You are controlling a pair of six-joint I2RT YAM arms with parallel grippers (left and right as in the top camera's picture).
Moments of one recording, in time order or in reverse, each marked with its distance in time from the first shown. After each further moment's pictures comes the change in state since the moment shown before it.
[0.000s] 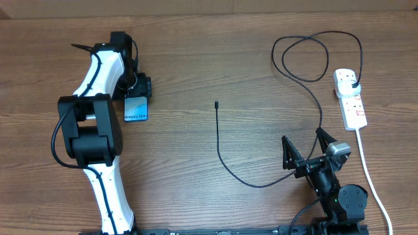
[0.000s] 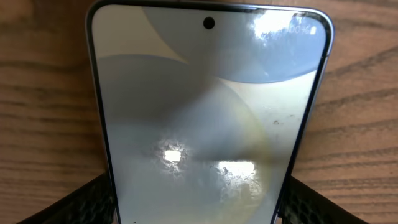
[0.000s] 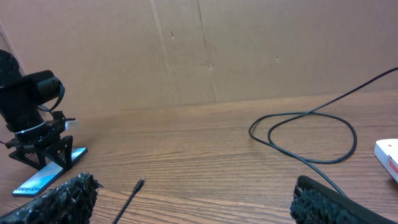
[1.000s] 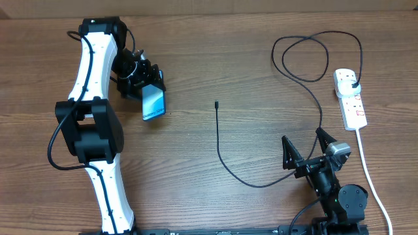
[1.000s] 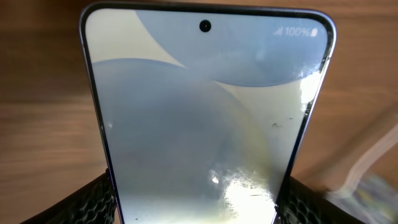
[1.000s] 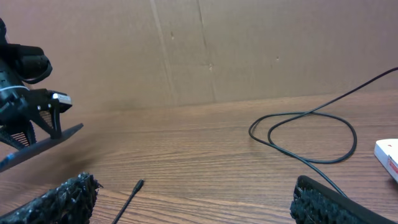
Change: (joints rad) left arm 0.000 0.032 0.343 -0.531 0.464 -0.030; right arm 0.000 0.000 0.000 0.000 0.000 0.000
